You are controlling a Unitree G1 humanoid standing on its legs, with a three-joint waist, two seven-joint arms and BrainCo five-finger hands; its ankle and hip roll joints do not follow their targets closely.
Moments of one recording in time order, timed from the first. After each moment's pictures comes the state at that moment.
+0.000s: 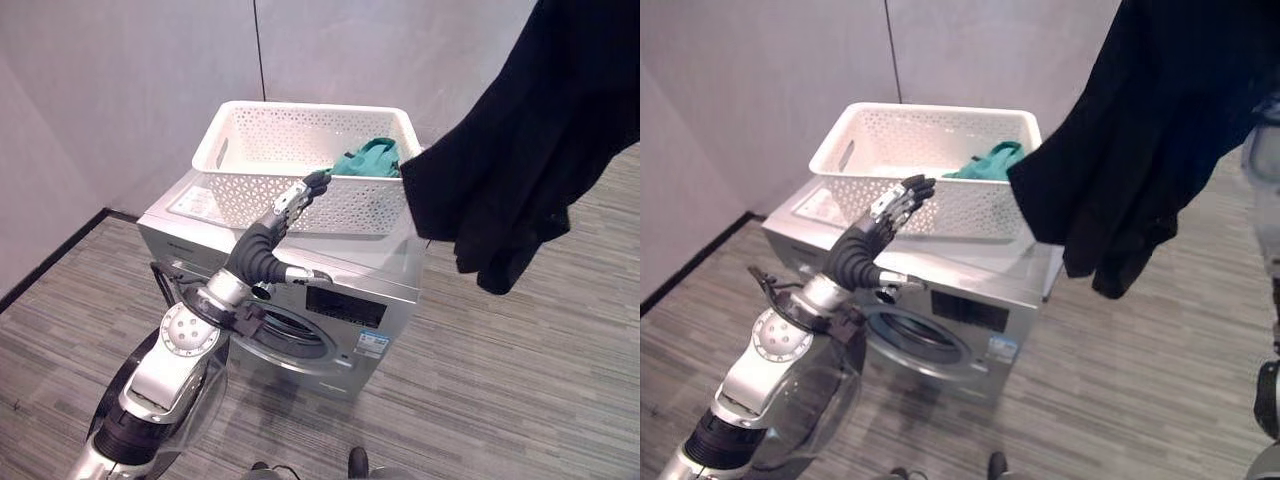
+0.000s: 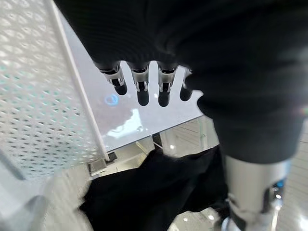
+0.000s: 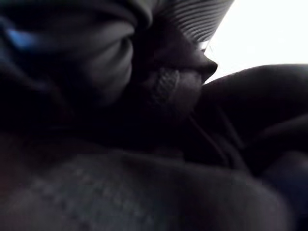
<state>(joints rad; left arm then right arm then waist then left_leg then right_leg) -0.29 0.48 -0.27 -0.39 -0.31 -0.05 -0.10 -0.82 -1.04 0.04 -0.02 -0.34 0.00 -0.43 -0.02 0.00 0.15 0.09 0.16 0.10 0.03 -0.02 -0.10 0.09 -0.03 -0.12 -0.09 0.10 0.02</state>
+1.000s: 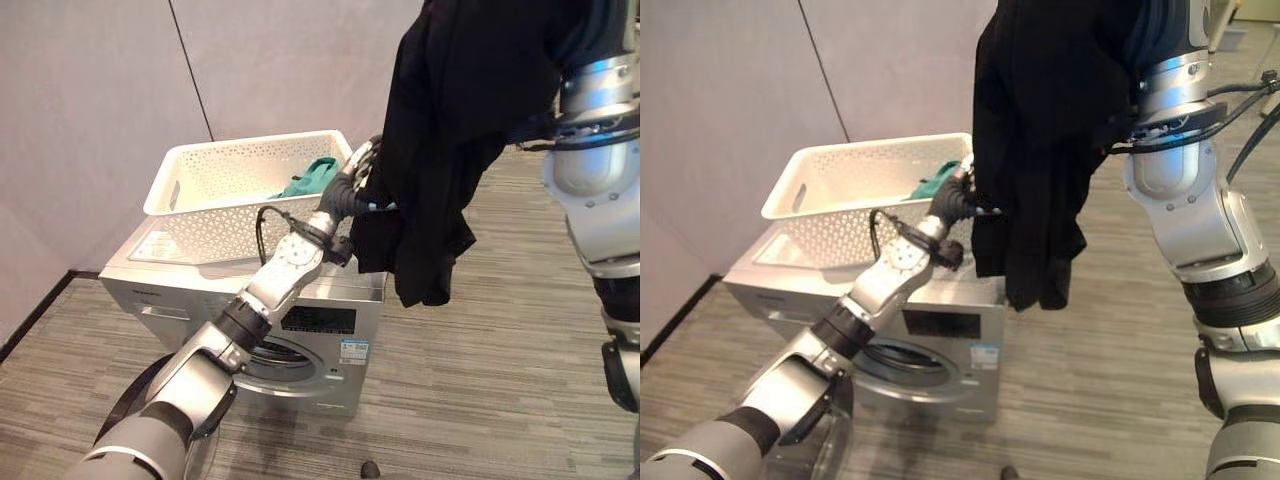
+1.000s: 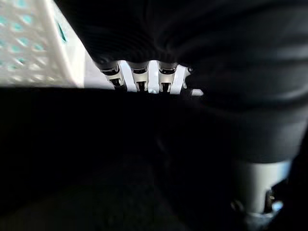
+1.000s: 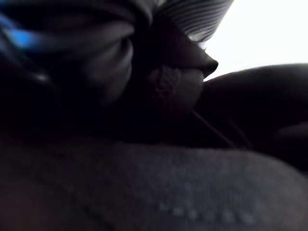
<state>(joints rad) -0.88 0.19 -0.57 0.35 -0.48 -0.04 0.15 -0.94 -0.87 0.26 -0.15 -0.12 -0.03 -0.39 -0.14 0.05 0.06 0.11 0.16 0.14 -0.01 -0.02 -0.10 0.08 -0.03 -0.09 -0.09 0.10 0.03</state>
